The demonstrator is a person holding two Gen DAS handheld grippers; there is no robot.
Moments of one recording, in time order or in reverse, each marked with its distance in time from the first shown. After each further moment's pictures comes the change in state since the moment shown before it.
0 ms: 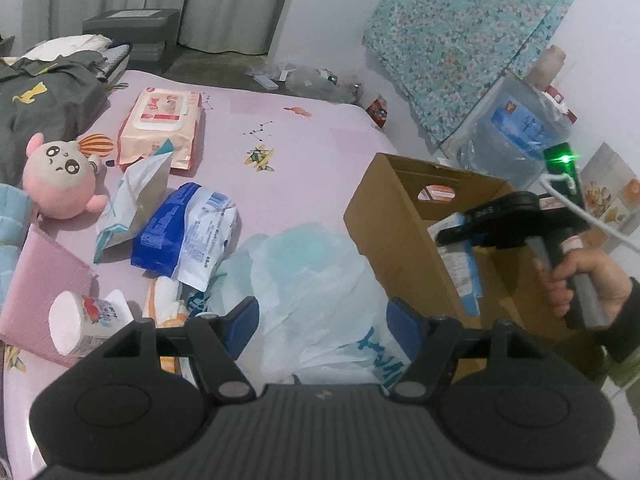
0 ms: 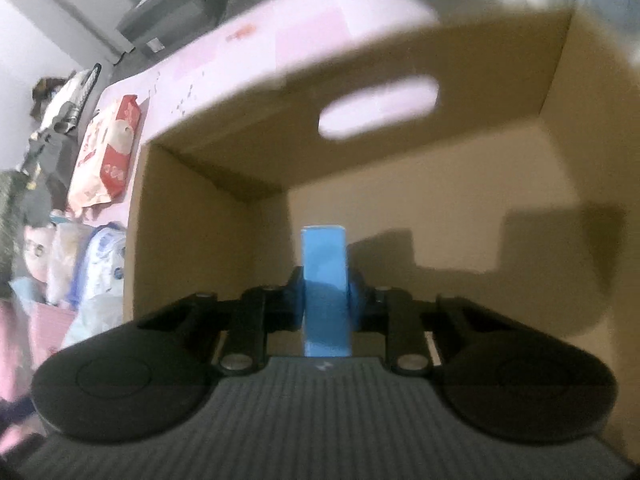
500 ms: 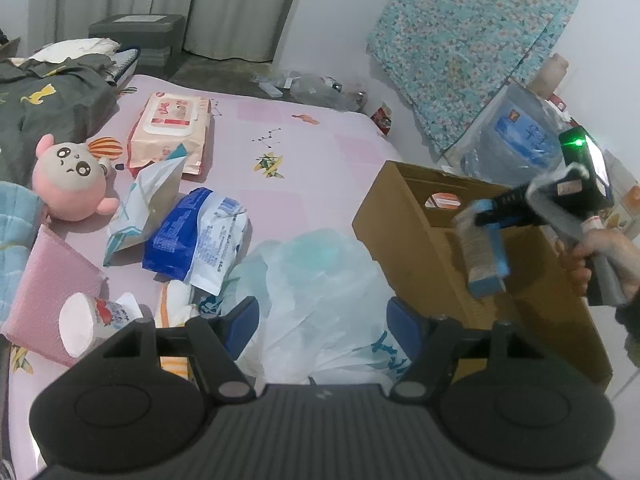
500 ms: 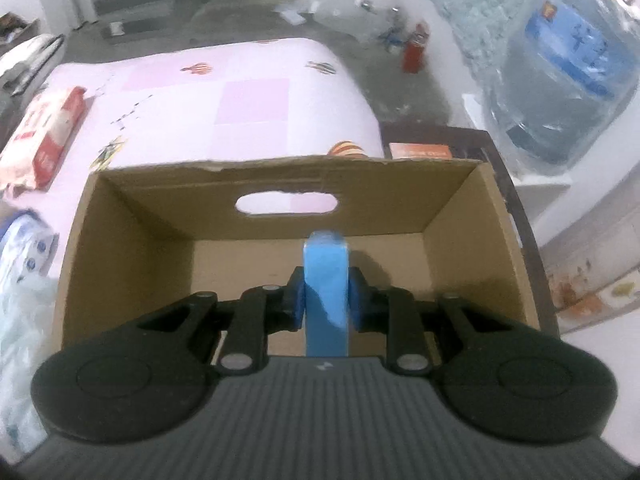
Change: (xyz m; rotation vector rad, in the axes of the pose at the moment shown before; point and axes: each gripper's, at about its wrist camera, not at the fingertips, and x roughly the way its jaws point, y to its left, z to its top) left arm -0.005 0.007 -0.004 -0.007 -0.026 0.010; right arm -0.040 -0.003 0.026 -0.125 -0.089 -0.251
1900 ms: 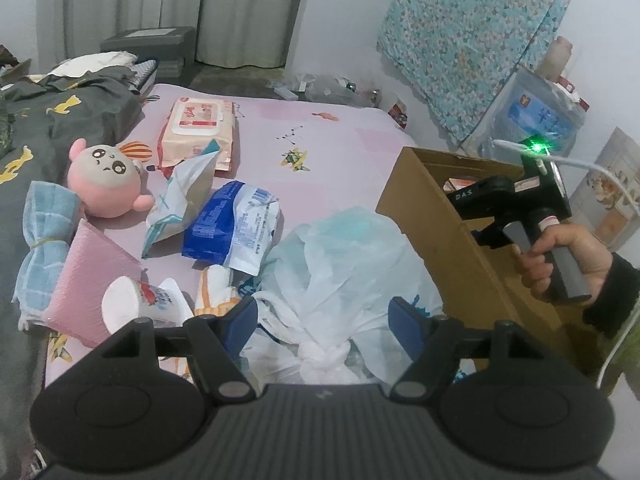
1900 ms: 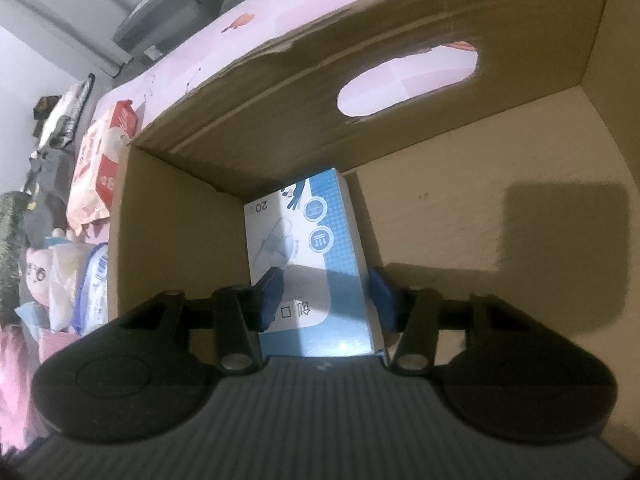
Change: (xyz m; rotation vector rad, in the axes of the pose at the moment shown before) left arm -0.022 0.007 -0.023 0.055 -0.007 0.082; right arm 0.073 0.021 -0.036 0.248 0.148 0.308
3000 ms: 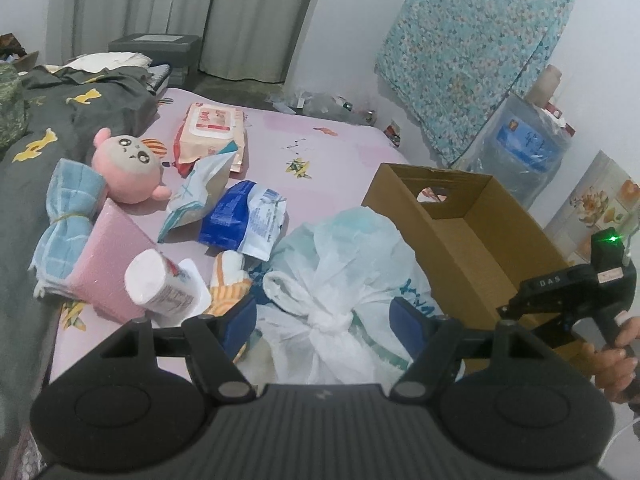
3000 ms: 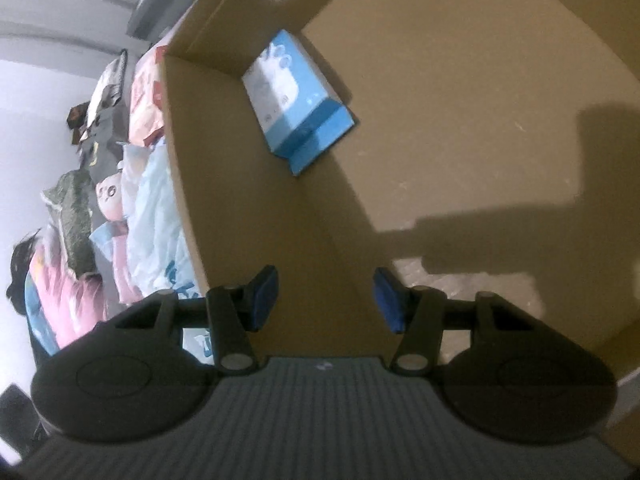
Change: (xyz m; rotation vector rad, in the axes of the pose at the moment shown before) left arm -0.040 0.019 -0.029 -0.054 -0.066 -0.041; right arm -0.092 -0.027 -0.139 0.237 0.165 0.192
